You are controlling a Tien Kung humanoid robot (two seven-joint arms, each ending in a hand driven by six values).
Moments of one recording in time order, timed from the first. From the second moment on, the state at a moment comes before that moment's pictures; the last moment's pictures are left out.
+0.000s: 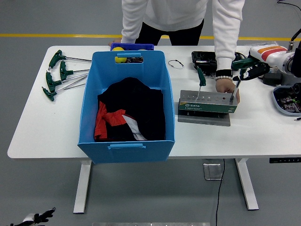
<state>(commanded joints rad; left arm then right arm) -0.22 0.10 -0.59 -0.18 0.57 0.18 0.05 1.05 -0.42 0.50 0.62 -1.85 0.07 0.15</state>
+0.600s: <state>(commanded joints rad) -0.21 0.10 -0.60 -0.18 0.59 0.17 0.05 1.04 -0.42 0.51 0.63 -1.81 0.04 0.15</state>
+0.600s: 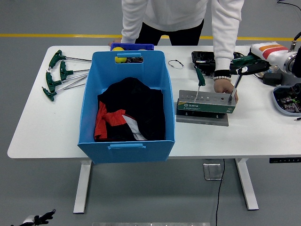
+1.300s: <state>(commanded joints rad) -0.21 0.10 -0.60 -0.18 0.59 0.17 0.05 1.03 -0.43 0.52 0.65 -1.78 0.03 0.13</state>
